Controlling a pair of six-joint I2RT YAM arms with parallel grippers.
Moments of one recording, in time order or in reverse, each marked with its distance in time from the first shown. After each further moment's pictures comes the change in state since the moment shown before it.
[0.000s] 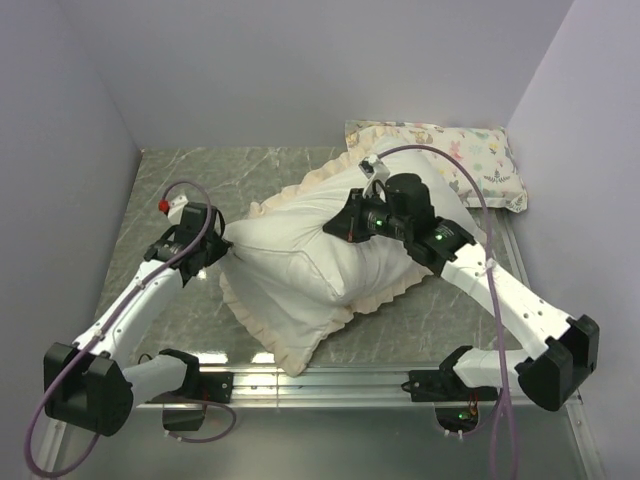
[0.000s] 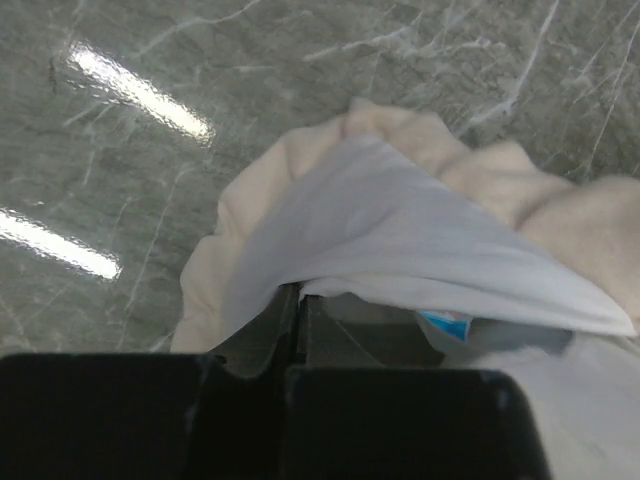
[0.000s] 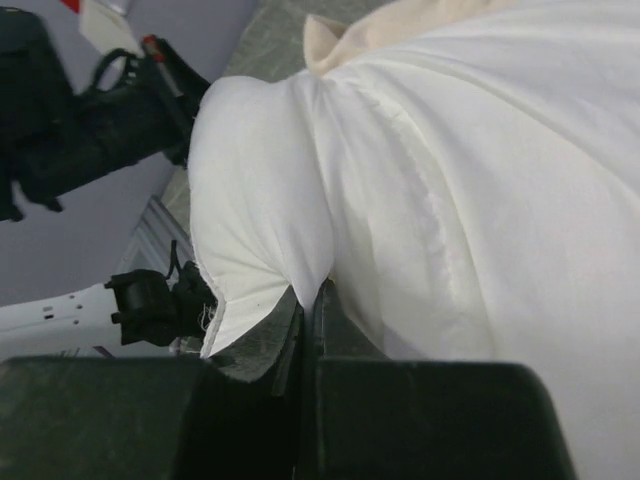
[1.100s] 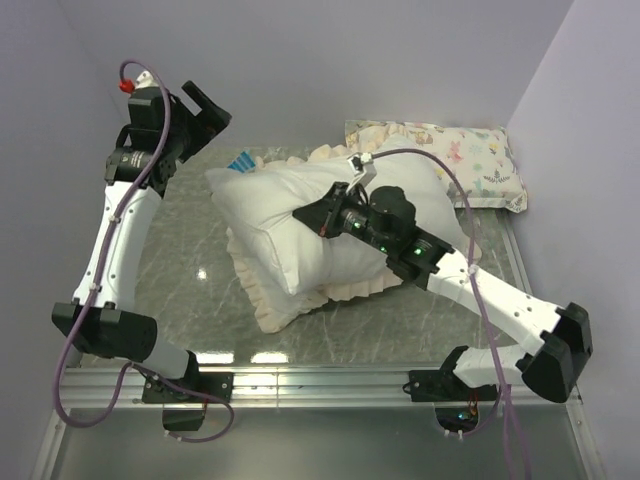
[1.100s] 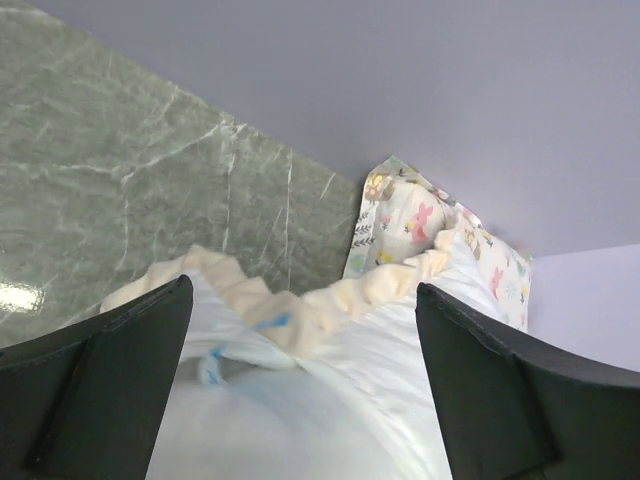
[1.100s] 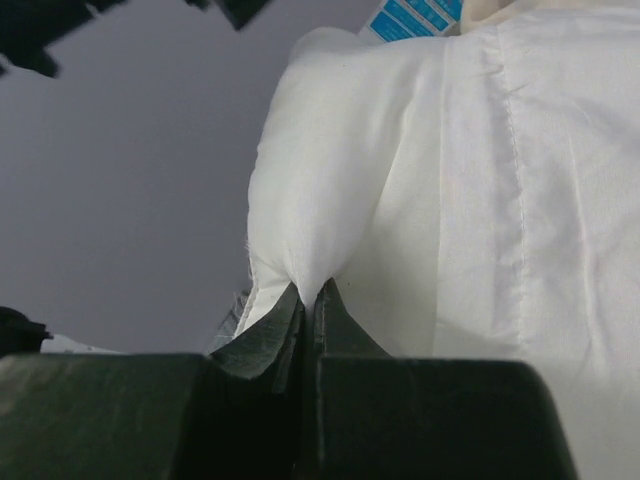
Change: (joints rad) left arm 0.159 0.396 0.893 -0.034 0.310 0.117; right arm 0.176 -0.021 -0.045 0.367 0.209 0.185
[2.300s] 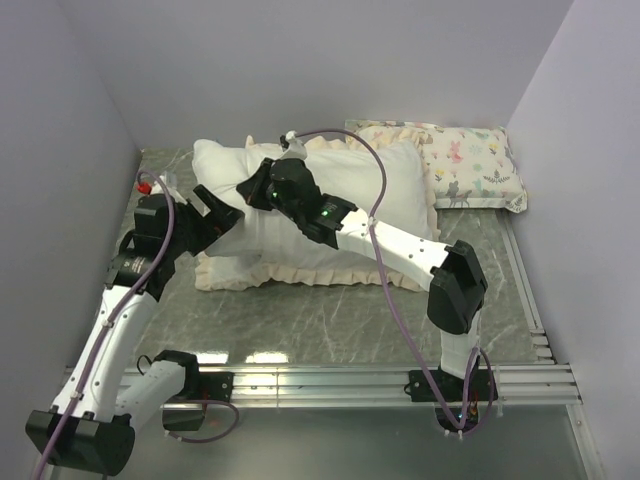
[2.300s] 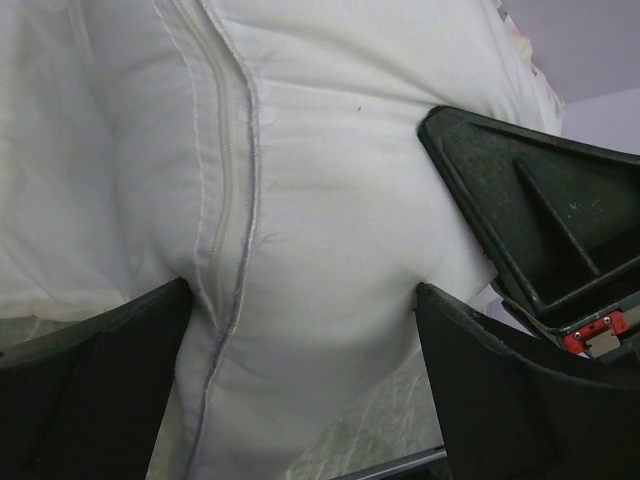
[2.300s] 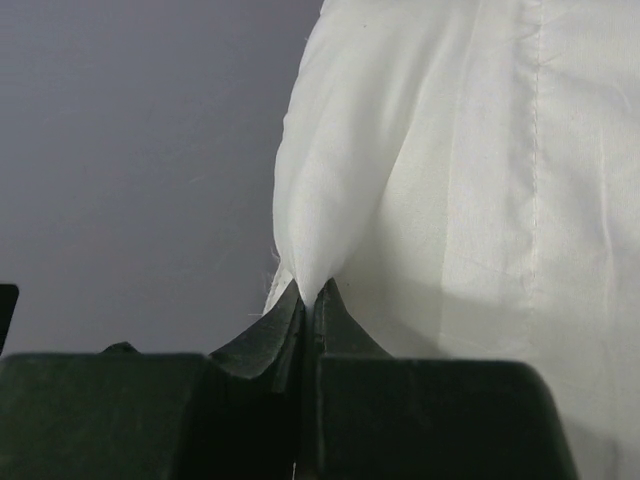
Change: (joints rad) left arm -0.042 -0.613 -0.782 0.066 0.139 -0.064; right arm 0.126 0.666 0.611 -0.100 0.318 0.125
